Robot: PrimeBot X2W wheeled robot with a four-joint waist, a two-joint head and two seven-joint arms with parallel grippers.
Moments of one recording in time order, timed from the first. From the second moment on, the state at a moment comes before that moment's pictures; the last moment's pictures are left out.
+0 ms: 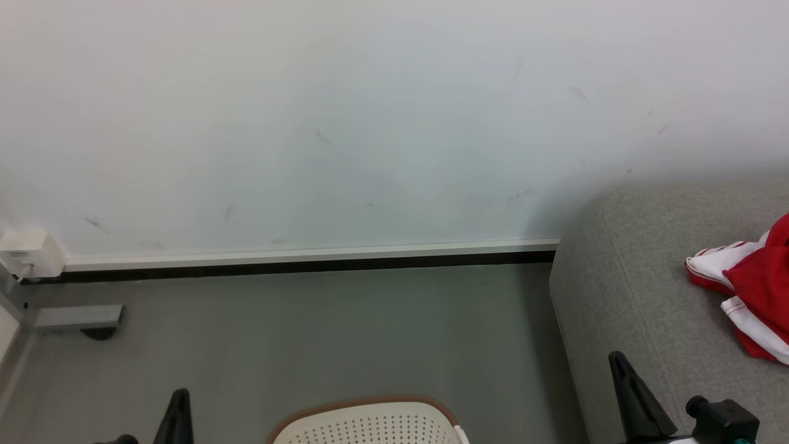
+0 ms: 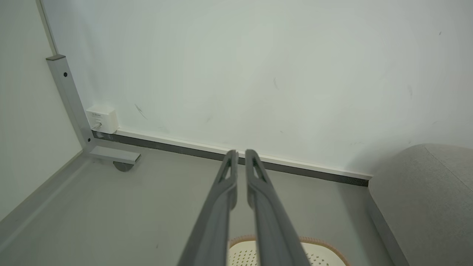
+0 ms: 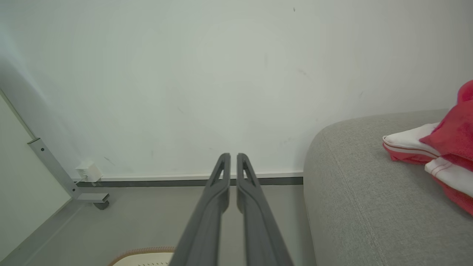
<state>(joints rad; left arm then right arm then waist) 0.03 0.07 0.09 0.29 -0.20 -0.04 -0.26 -0.08 -0.12 0.22 0.32 0.43 0.13 -0.26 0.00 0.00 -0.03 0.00</state>
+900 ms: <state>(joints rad) 0.00 0.06 0.10 0.28 -0.66 -0.07 -0.14 -0.08 -0.10 0.12 0.30 0.82 0.13 -0.14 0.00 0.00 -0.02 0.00</state>
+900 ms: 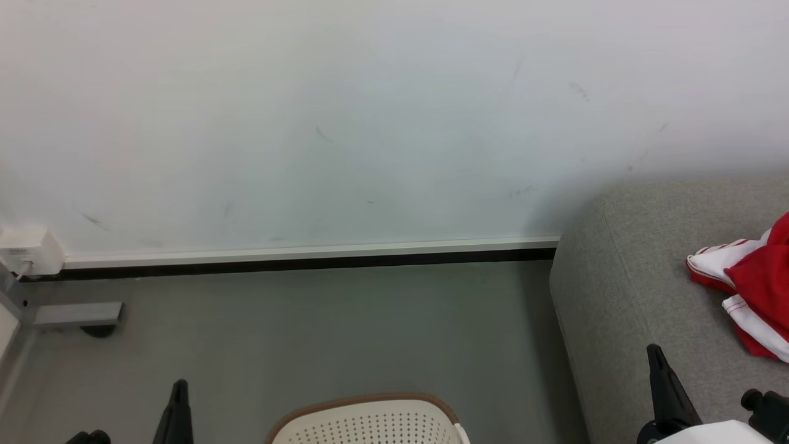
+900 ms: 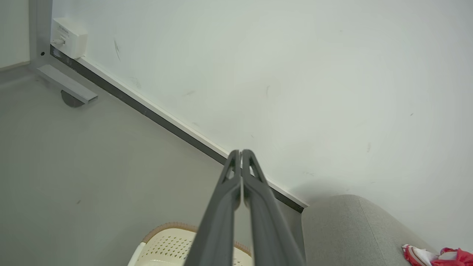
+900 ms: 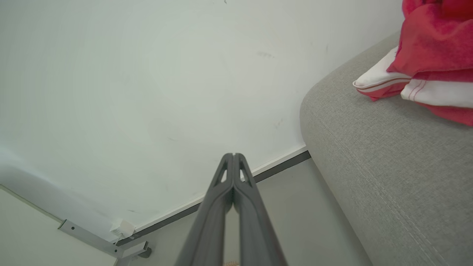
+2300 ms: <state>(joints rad) -0.06 0.05 0.11 0.26 -1.16 -0.10 0.00 -0.08 -0.08 0.00 0.27 1.24 0.13 -0.01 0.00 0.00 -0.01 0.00</state>
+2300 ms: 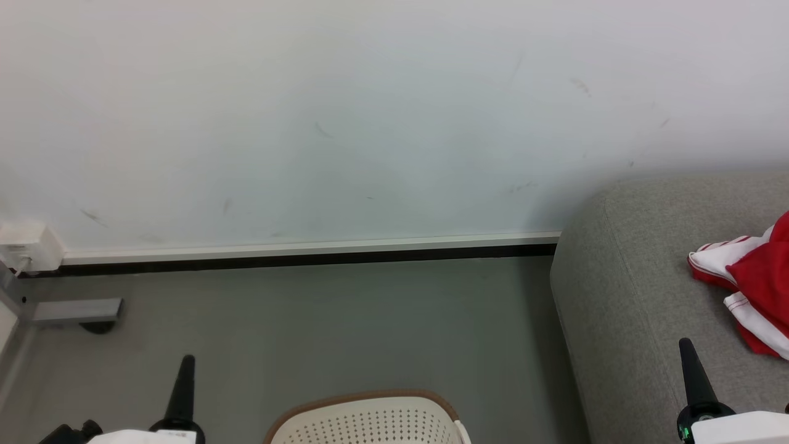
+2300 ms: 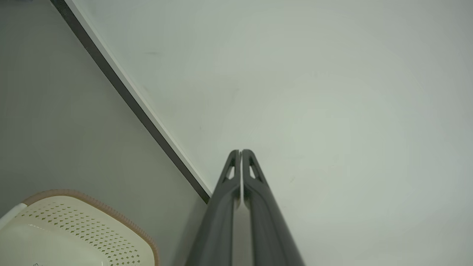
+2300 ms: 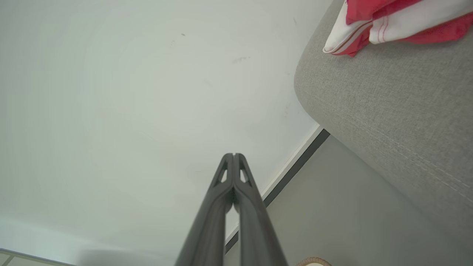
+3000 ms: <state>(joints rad) -0.08 0.05 0.11 0.26 -1.35 -0.11 0.05 -0.09 -0.07 -0.05 0.26 1.40 0.13 0.04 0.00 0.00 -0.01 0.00</state>
